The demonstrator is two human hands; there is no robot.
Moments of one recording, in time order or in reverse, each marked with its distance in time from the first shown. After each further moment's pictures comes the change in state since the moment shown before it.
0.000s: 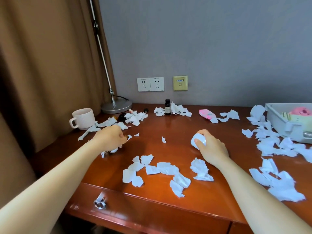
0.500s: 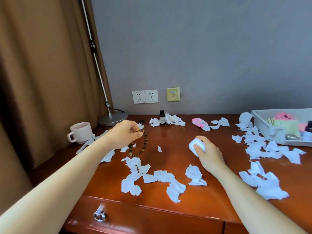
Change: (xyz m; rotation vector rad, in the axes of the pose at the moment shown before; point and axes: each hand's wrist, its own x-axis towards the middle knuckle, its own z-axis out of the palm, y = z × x) left_hand -0.017 0.048 -0.029 -0.201 0.125 0.300; right_hand -0.014 0.005 -0.008 0.273 0.099 0.024
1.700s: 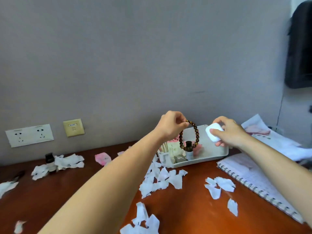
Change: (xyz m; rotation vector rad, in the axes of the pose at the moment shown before) left_hand 0.108 0.399 0.157 -0.392 -0.086 0.733; right_hand 0.045 0.161 -0.335 -0.013 0.367 0.241
